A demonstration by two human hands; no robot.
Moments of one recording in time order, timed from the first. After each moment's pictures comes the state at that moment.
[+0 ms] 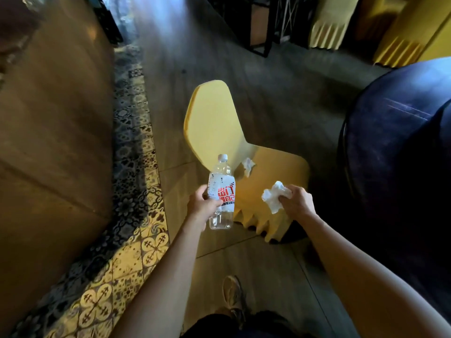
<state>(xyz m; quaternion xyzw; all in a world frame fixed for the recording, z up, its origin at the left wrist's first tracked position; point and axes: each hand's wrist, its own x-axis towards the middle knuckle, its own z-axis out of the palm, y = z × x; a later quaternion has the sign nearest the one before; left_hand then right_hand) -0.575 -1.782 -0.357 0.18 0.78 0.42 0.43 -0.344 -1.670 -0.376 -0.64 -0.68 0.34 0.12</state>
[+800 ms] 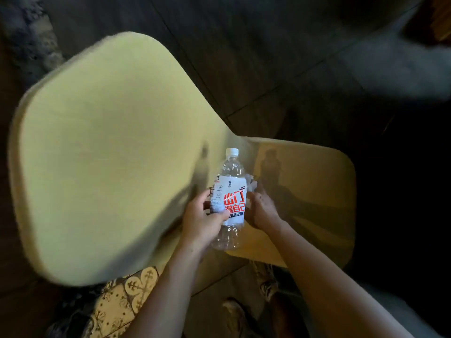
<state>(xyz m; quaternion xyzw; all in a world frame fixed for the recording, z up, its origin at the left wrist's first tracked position) -0.679 -1.429 -0.580 0.23 0.79 0.27 0.49 -0.537 -1.369 -0.686 -0.58 -0.70 0.41 -0.07</state>
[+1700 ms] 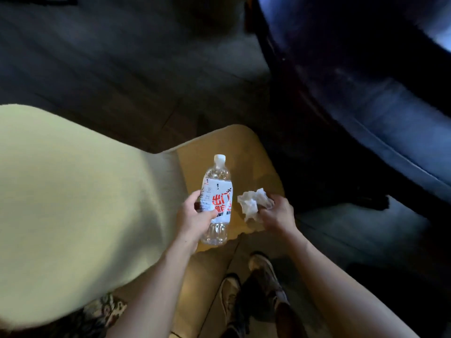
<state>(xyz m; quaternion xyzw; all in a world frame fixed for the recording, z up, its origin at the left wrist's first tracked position) -0.590 -1.462 -0.555 0.43 0.69 0.13 0.57 -0.393 -1.531 -0.605 -0.82 -0.28 0.42 0.25</state>
